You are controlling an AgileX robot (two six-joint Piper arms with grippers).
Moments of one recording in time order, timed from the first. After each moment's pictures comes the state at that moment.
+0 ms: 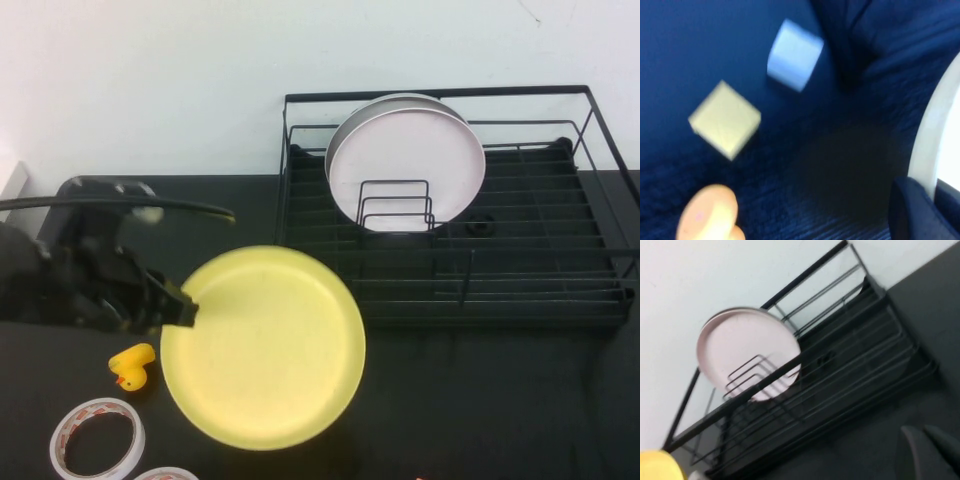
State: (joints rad) right arm -0.04 -0.01 0.03 0.51 0.31 0.18; left arm -0.13 1.50 -0.92 -0.71 0.55 0.76
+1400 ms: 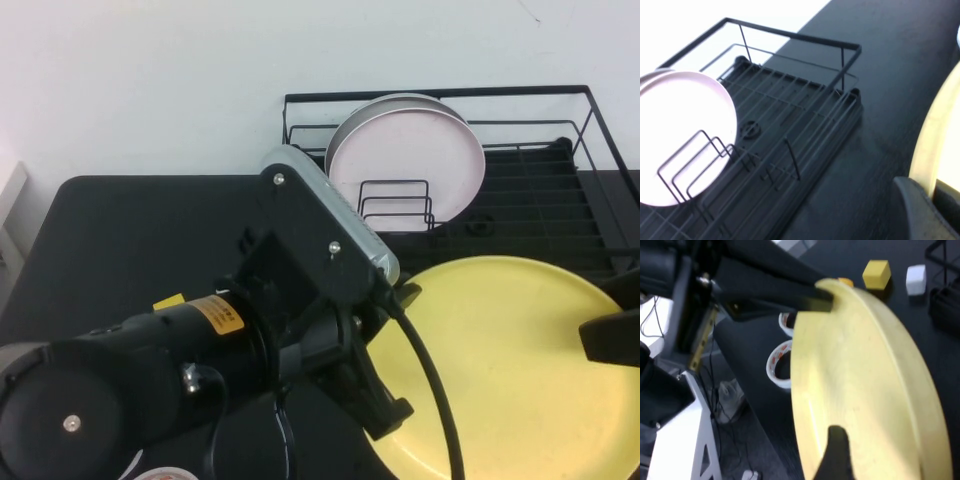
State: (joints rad) right arm -0.04 1.13 -0.90 1.03 1.27 -1.08; left arm -0.85 1.21 -0.85 -0.69 0.07 0.87
